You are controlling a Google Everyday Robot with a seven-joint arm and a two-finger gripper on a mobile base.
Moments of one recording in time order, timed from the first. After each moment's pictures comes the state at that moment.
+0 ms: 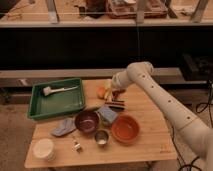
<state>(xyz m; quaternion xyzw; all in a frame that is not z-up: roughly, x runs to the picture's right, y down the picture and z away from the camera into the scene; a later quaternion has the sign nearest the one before) 0.026 -0.015 0.840 0.10 -0.30 -0.64 0.70</state>
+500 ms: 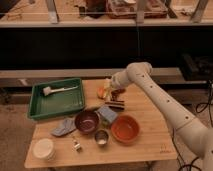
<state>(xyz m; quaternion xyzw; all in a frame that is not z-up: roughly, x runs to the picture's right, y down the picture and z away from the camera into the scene) 0.023 -0.016 0.839 0.11 -0.30 -0.64 0.70</state>
